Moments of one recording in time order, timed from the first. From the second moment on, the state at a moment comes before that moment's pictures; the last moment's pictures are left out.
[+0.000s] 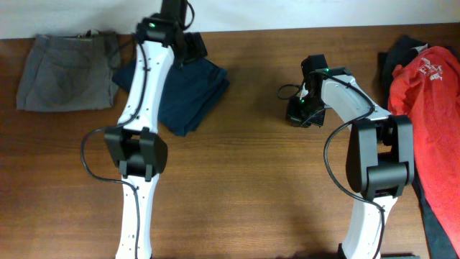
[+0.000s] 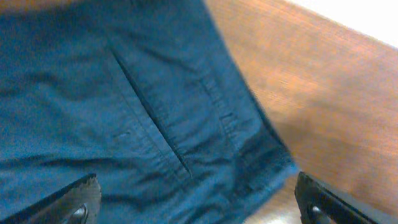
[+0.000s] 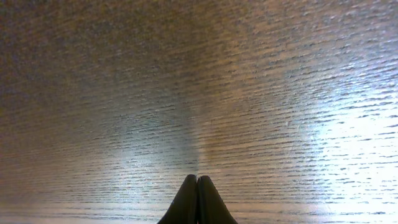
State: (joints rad) left arm -0.21 2.58 2.74 -1.29 -0.03 -0.53; right arm 0.10 2.15 1.58 -0.94 -0.20 0.41
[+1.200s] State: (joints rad) left arm 0.13 1.79 2.11 -1.46 0.21 -0.31; right arm 0.05 1.97 1.71 -1.13 -0.20 0.35
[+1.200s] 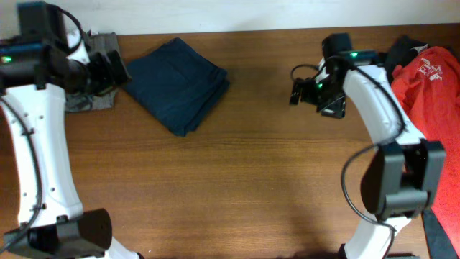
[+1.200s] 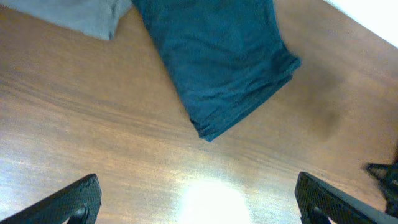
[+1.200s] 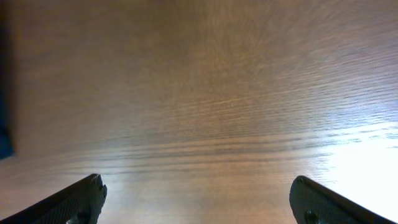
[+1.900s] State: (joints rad) left arm 0.13 2.00 1.29 -0.48 0.52 -0.36; right arm 0.04 1.90 1.72 -1.18 -0.29 0.34
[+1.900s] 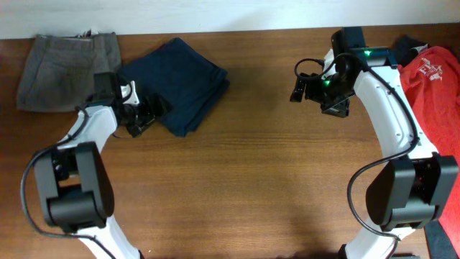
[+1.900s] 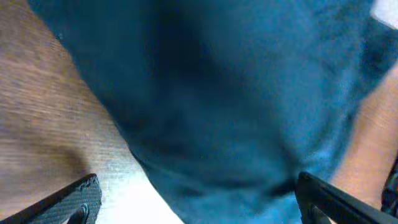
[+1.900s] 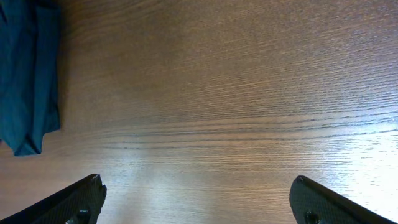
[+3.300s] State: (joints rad) left arm 0.13 2.16 1.34 -0.15 0.58 -0.51; right arm 0.04 1.90 1.72 -1.17 -0.30 0.31
